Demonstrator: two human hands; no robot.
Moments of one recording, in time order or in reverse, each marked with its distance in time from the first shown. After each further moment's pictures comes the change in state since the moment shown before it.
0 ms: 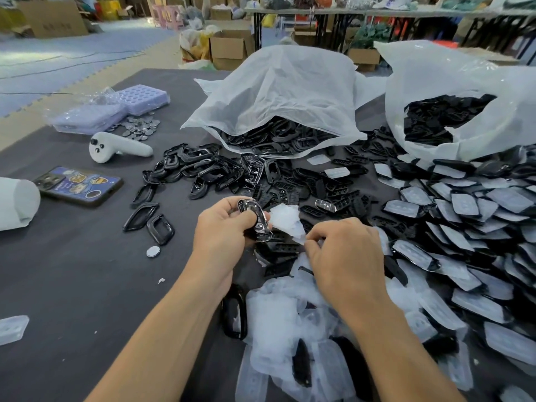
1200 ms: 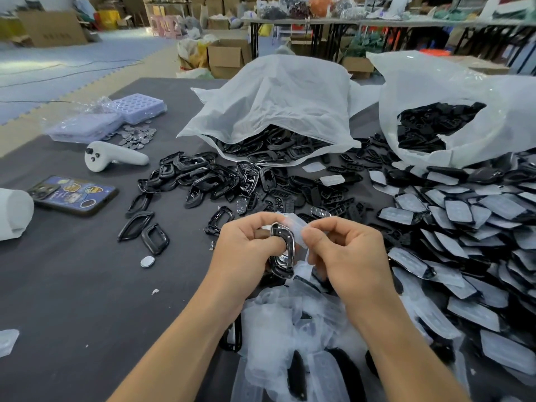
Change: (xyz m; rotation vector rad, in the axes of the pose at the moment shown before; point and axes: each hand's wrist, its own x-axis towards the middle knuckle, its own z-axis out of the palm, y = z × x) left_hand -0.022 -0.002 0.016 0.086 -0.305 0.106; right_hand 0.000 0.006 -0.011 1.043 -0.080 0.199
